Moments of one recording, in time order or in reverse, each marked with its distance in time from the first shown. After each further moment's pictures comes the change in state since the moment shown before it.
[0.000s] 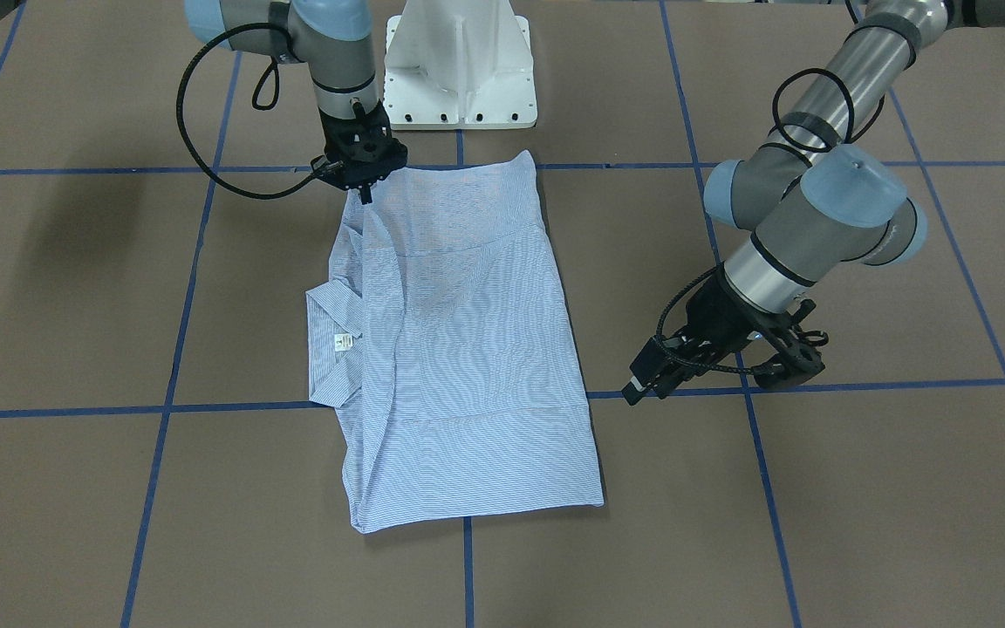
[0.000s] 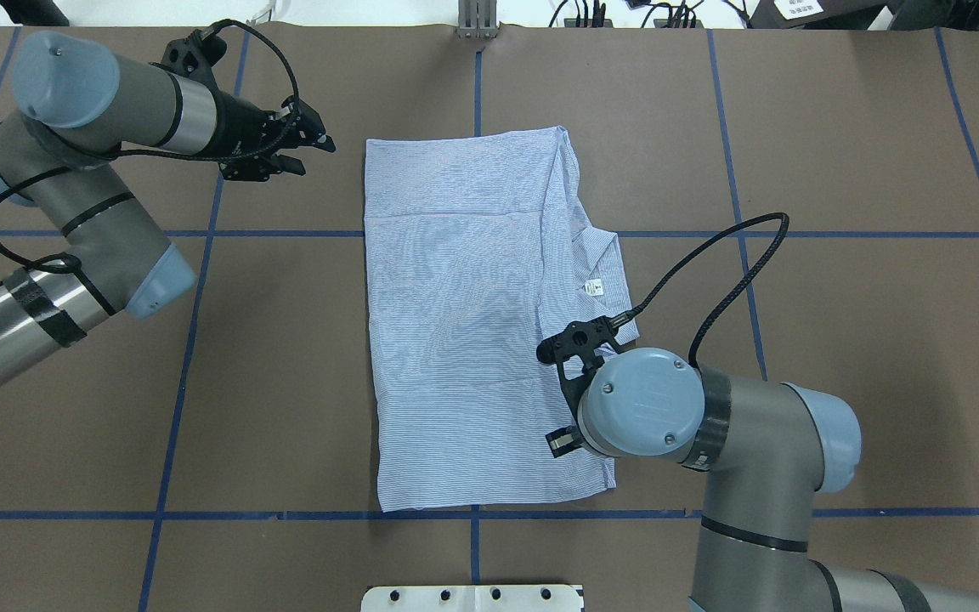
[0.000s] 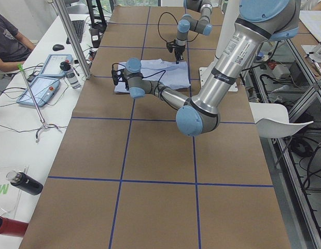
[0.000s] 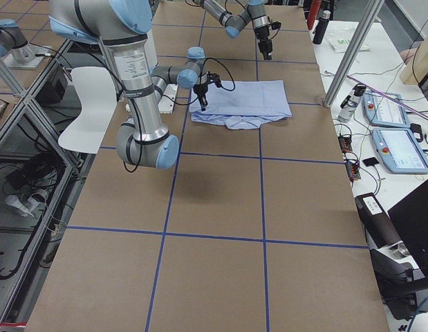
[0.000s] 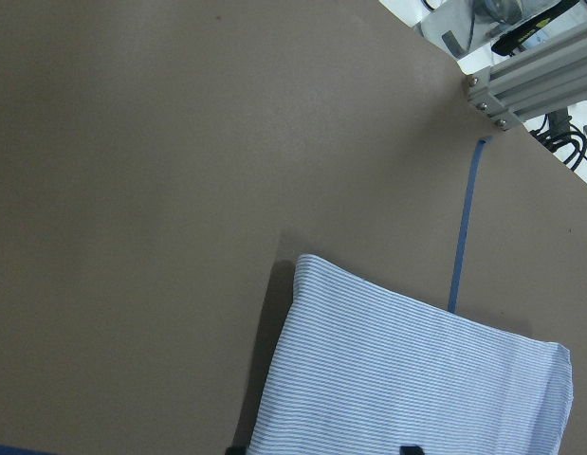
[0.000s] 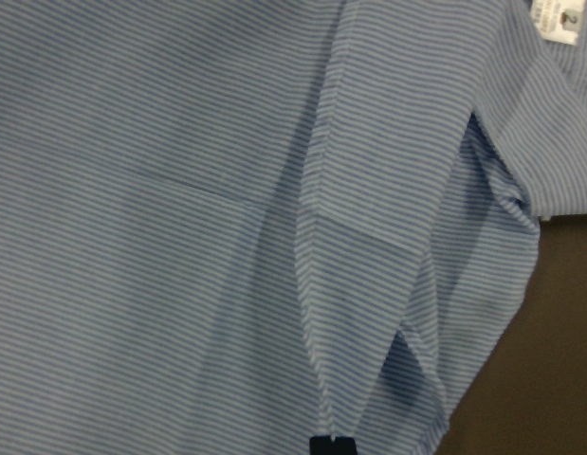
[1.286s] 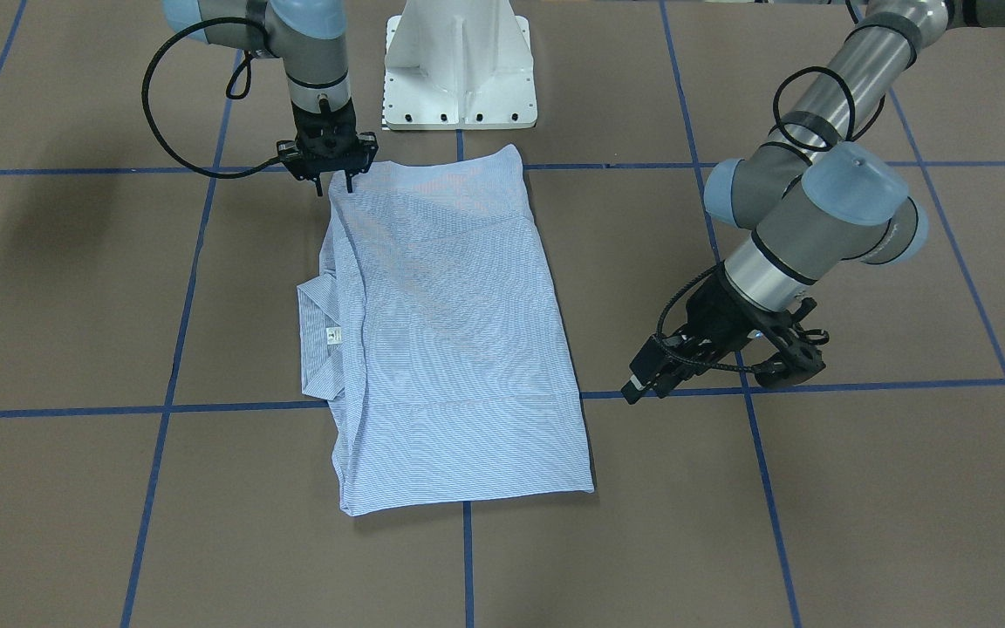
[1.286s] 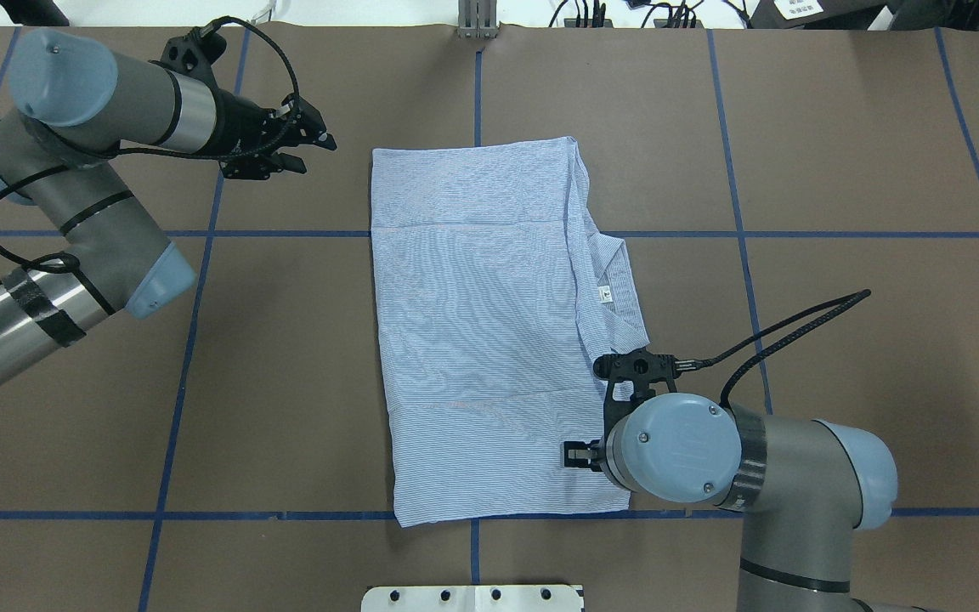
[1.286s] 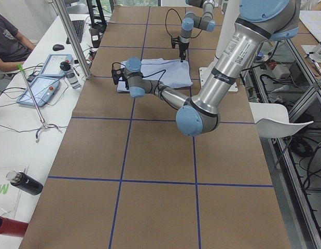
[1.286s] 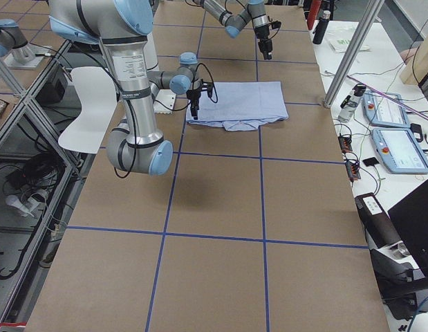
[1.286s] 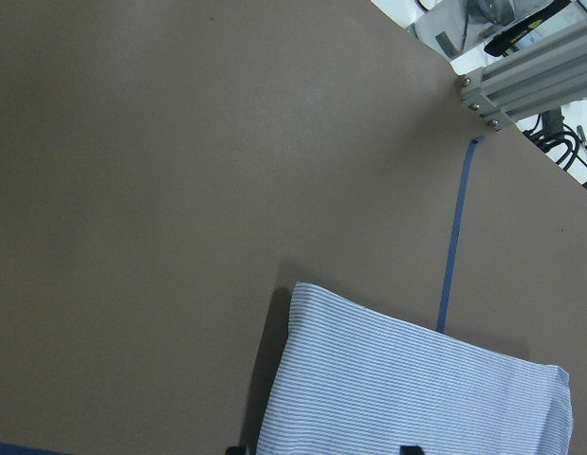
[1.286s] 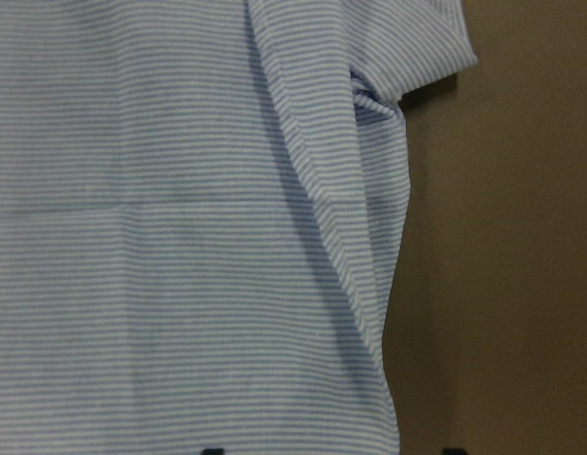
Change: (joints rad) left arm -0.002 0.000 -0.008 0.001 -0.001 -0.002; right arm -0.061 -0.082 0.040 0.061 -0.037 0.528
